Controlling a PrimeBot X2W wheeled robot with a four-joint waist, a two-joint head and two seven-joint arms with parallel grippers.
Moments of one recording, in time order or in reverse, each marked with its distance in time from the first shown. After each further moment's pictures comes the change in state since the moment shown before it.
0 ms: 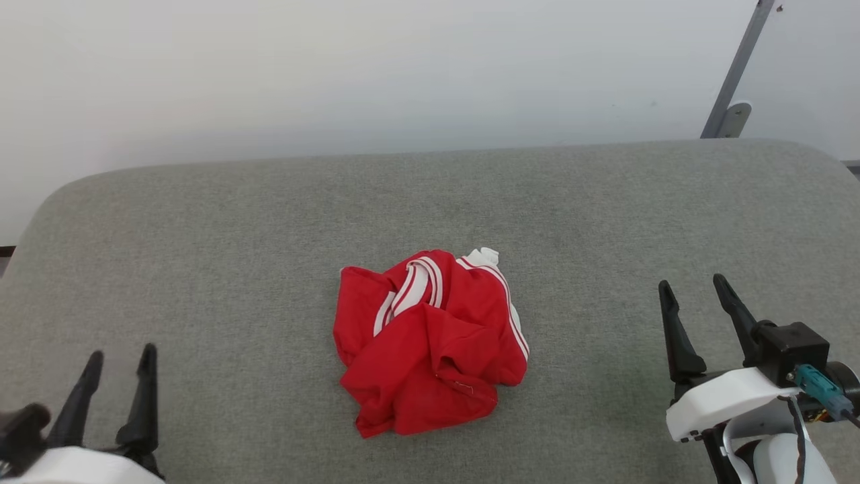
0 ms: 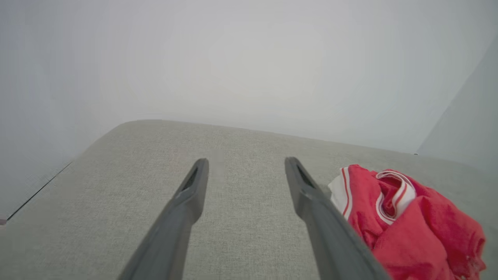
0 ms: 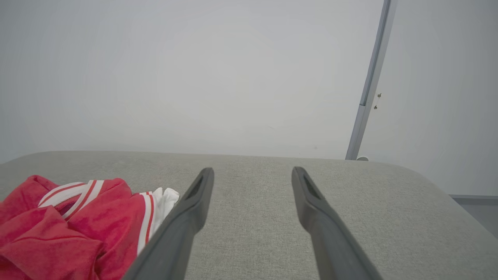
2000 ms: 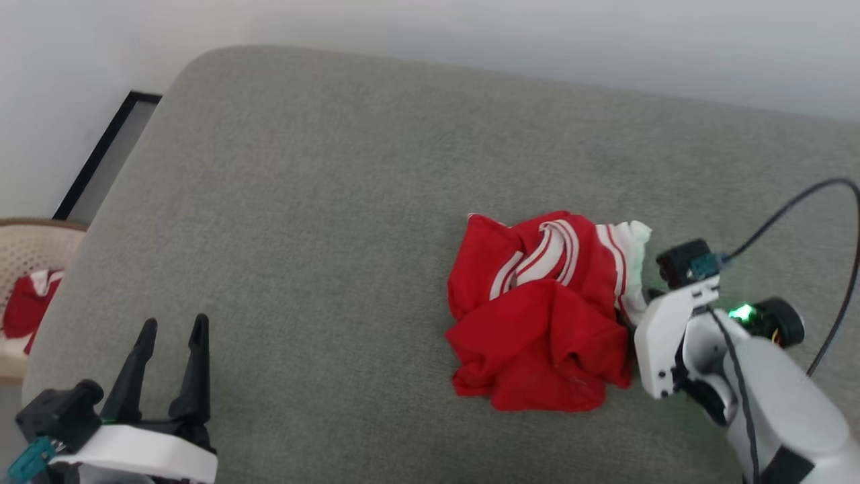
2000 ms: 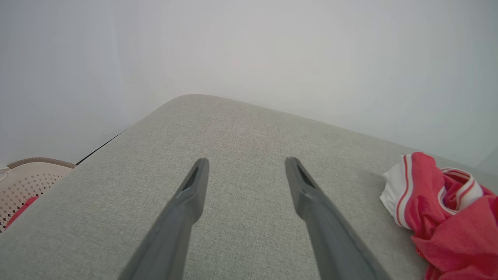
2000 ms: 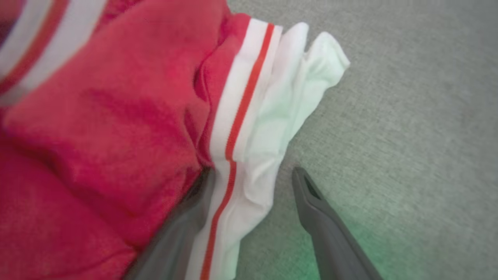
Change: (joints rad) left arm -0.059 -0.215 0.096 0.040 0.170 -0.153 -0.001; right arm -0.353 -0.177 0.372 0.403 0.215 0.000 0.505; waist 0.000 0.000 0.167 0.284
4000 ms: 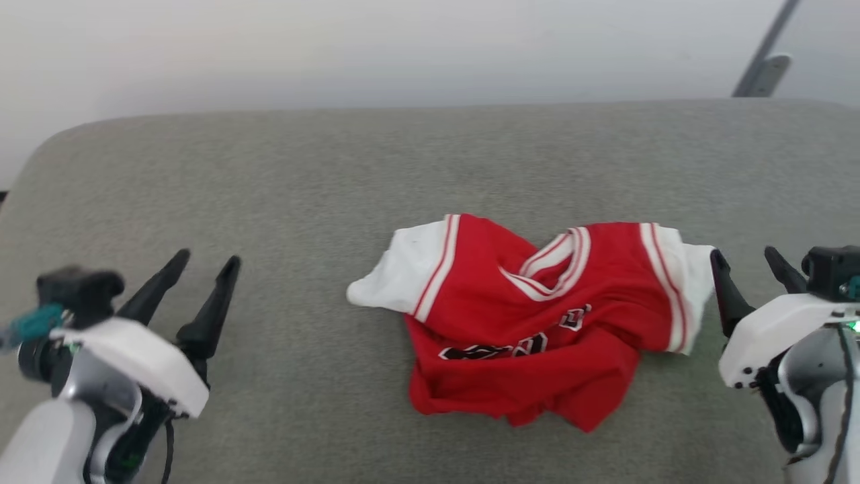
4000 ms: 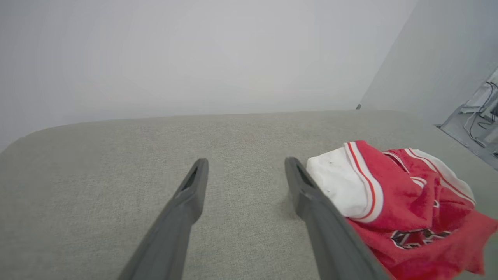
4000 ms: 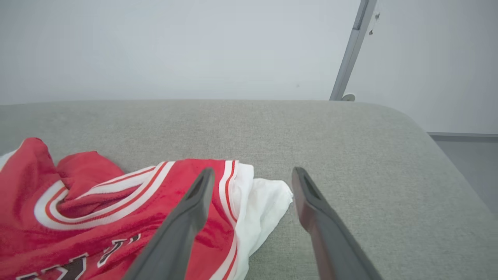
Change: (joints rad) left arm -0.221 0.168 -0.122 -0.047 -0.101 -0.047 0.364; right arm 0.243 0.142 -0.503 -0.477 -0.197 0.000 -0.081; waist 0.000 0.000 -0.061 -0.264
